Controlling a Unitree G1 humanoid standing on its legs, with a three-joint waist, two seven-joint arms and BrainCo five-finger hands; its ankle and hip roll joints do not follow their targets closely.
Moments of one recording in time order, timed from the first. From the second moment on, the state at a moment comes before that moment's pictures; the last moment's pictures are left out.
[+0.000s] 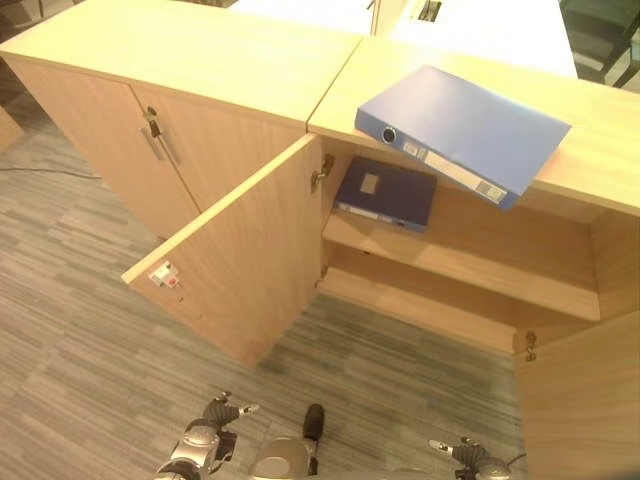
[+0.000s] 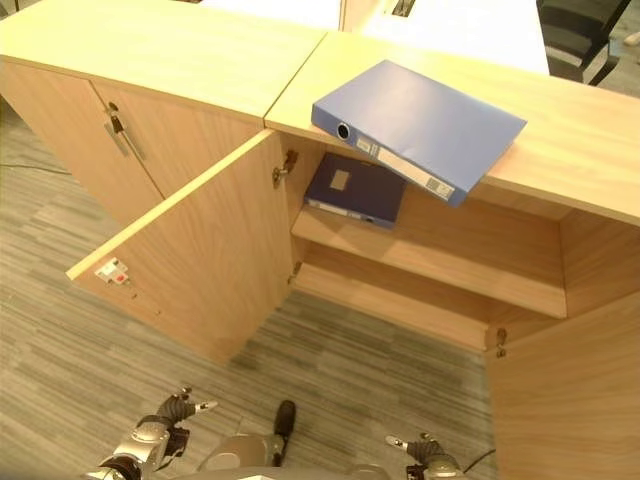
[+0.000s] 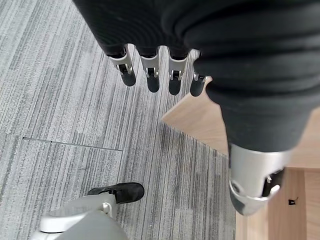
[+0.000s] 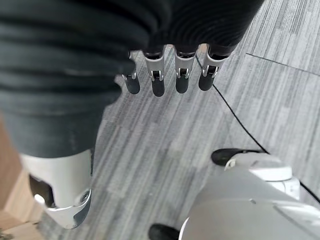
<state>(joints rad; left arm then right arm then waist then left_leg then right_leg) -0.14 0.28 -0.21 1.21 -0.11 -0.06 0.09 -0.05 -0.24 0.15 1.27 0.18 -0.01 -0.11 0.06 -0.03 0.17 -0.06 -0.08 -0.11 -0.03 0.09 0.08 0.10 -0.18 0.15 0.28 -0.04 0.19</state>
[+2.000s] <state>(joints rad) -0.06 0.29 -0.20 1.25 -0.11 -0.05 0.08 -0.05 -0.25 0.16 1.29 0.14 -0.01 -0.11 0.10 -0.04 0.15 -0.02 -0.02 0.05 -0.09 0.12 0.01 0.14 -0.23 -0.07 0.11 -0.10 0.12</state>
